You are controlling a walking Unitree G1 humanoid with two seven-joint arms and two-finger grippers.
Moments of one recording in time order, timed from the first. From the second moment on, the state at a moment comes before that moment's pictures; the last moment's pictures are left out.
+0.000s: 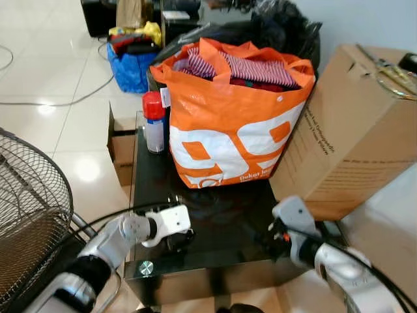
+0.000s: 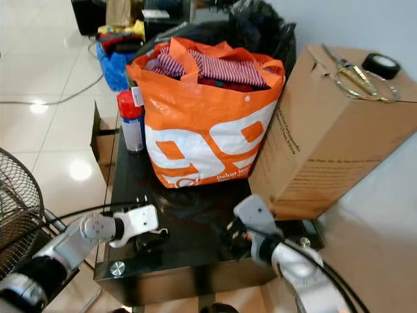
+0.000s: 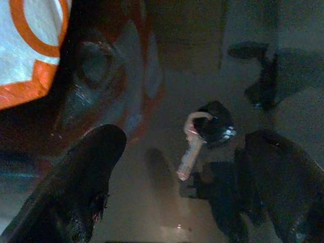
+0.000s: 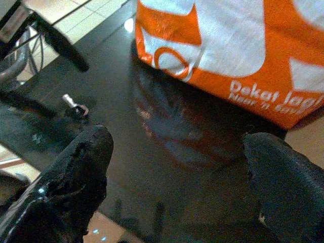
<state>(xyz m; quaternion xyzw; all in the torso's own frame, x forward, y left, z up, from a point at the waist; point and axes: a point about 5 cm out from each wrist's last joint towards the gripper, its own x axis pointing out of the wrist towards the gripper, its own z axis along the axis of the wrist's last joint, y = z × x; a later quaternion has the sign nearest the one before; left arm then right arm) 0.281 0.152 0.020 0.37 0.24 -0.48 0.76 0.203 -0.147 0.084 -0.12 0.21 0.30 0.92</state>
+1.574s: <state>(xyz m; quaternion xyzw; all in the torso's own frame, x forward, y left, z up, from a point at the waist) 0.287 0.146 0.015 0.36 0.28 -0.54 0.71 0.165 -0.145 0.088 -0.12 0.28 0.43 0.85</state>
